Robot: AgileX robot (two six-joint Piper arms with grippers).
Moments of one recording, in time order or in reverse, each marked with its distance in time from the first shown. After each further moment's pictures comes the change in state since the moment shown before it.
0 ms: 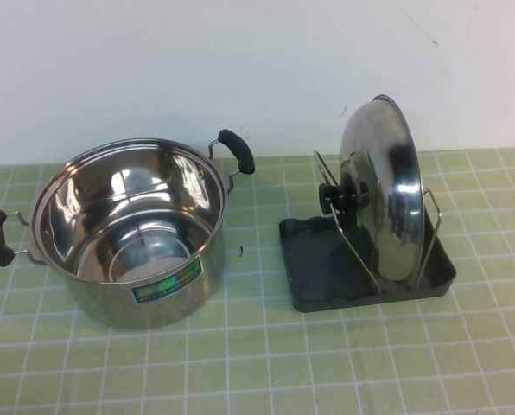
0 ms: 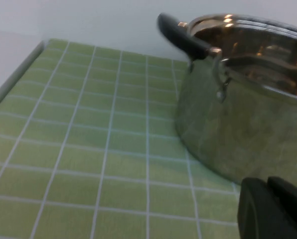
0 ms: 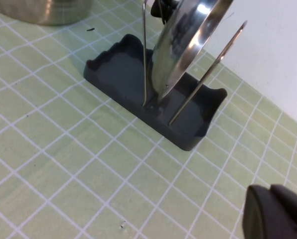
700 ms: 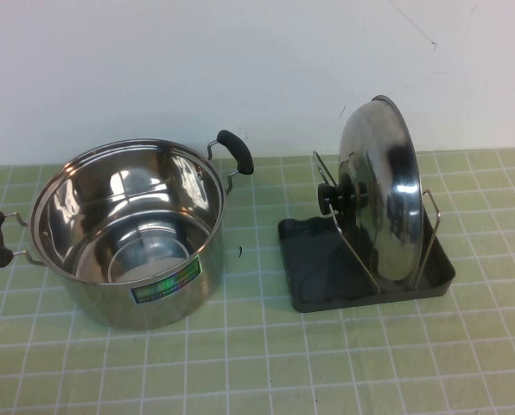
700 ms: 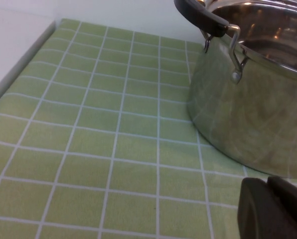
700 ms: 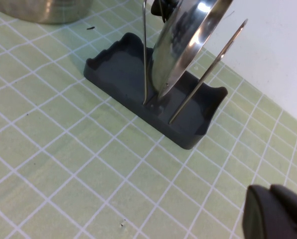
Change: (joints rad) right arm 0.000 0.000 0.000 0.000 0.002 0.000; left arm 0.028 -0.002 0.003 0.018 0.069 -0.010
